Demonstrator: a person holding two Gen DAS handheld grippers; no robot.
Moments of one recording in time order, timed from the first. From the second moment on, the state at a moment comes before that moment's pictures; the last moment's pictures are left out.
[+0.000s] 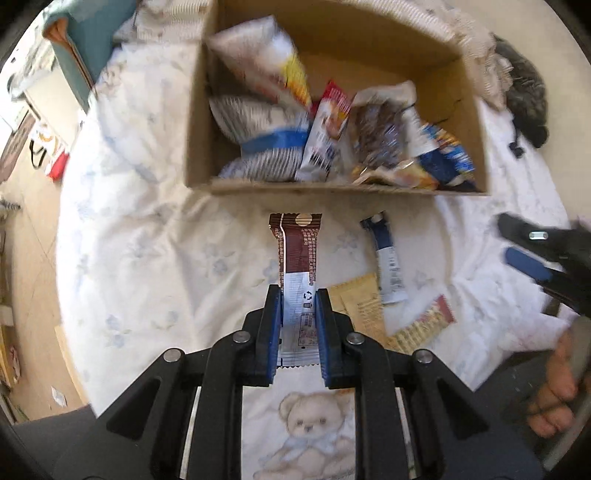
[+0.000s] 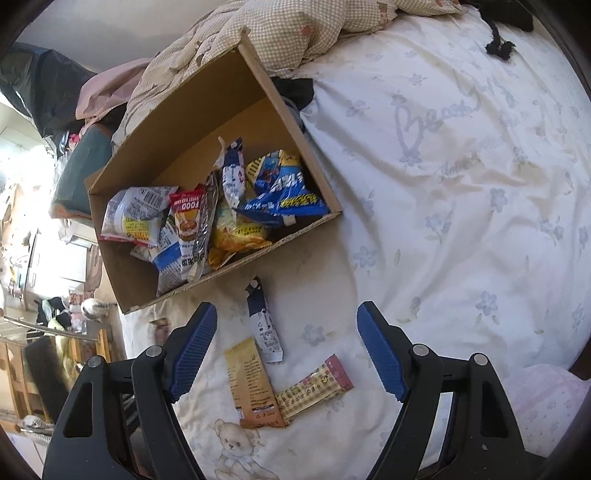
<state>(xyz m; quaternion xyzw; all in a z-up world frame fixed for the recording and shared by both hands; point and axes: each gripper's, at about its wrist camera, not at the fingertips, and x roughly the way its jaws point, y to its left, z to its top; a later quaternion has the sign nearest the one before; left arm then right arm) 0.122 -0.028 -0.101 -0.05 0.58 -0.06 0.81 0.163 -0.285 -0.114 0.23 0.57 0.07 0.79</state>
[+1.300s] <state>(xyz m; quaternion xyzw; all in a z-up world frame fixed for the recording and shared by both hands) 0.137 0.009 -0.083 -0.07 0.55 0.01 0.83 0.189 -0.179 -0.172 0.03 0.63 0.11 0.77</state>
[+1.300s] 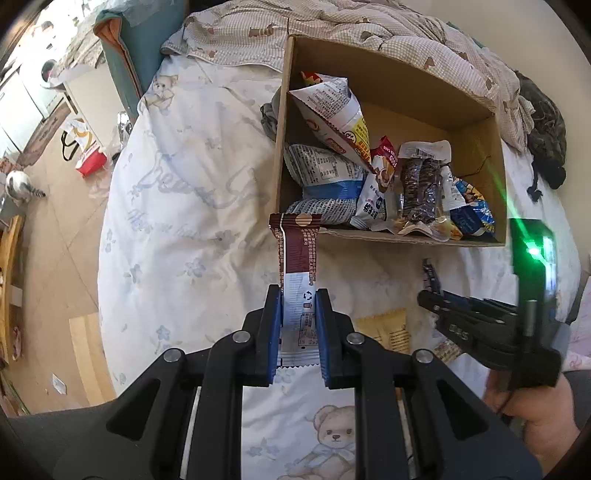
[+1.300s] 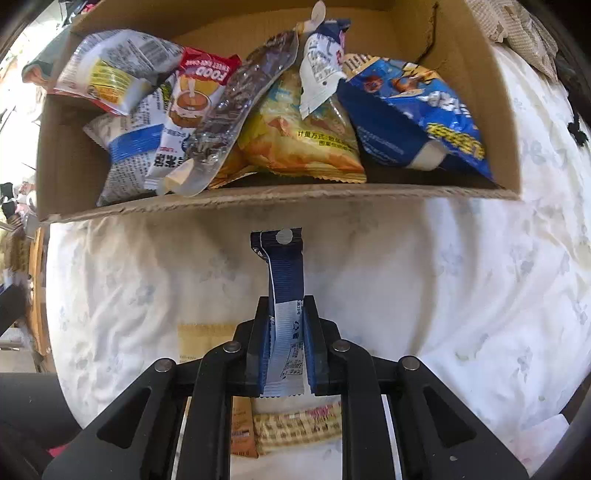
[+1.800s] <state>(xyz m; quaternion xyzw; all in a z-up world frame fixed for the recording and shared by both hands) 0.132 0.014 -0.084 -0.03 0.52 0.04 0.85 0.142 -0.196 -0.102 0.10 0.58 0.18 0.79</state>
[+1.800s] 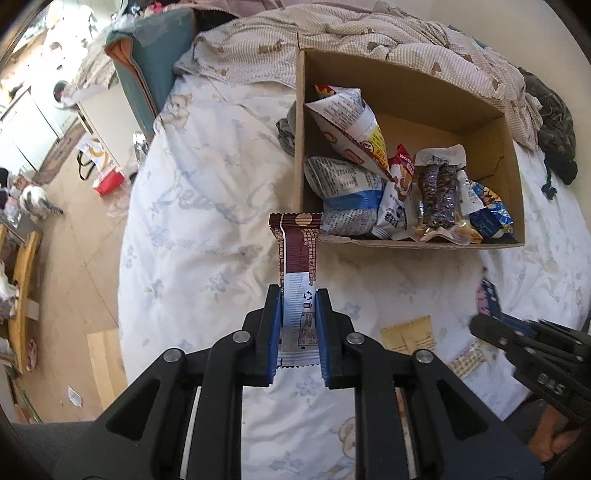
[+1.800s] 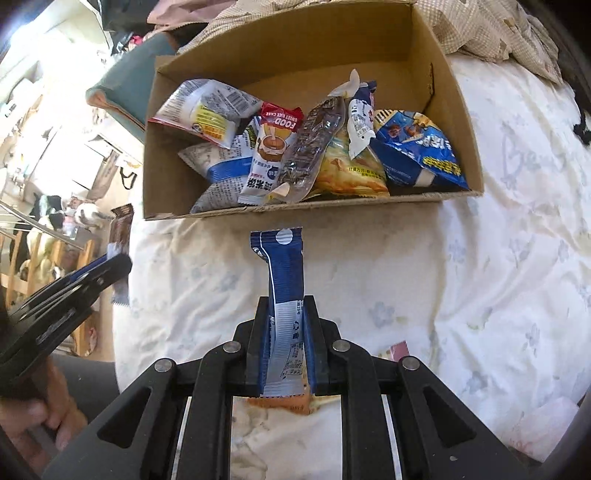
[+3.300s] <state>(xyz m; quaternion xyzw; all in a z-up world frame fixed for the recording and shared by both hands) 0.187 -0.009 0.002 -0.03 0.42 -0.02 0.91 0.202 -0.281 -0.018 0.23 0.39 0.17 0.88</state>
